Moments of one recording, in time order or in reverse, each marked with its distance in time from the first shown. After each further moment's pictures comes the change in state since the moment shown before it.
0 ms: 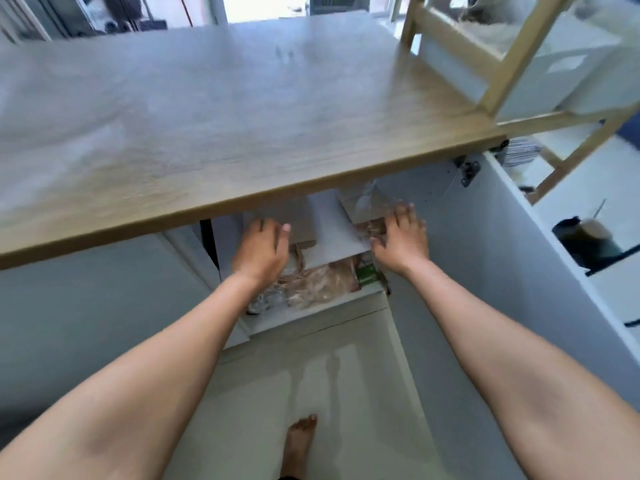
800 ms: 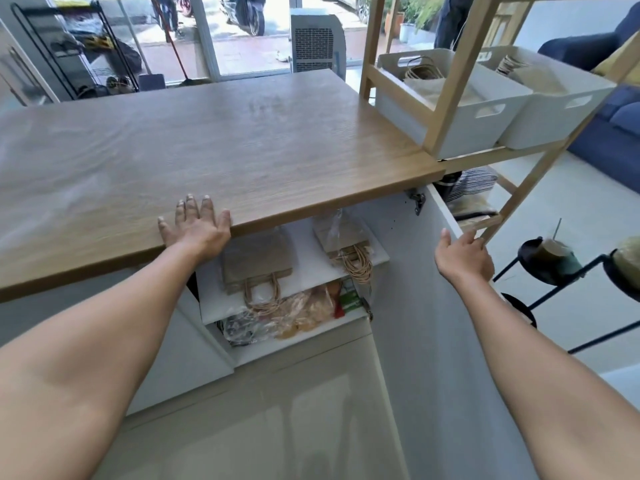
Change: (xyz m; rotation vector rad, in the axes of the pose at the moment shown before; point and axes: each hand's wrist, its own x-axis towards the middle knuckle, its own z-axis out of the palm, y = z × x) left_hand 0.048 0.029 -0.083 0.373 -0.128 -0.301; right_hand -0.026 0.135 -0.080 0.210 0.215 0.561
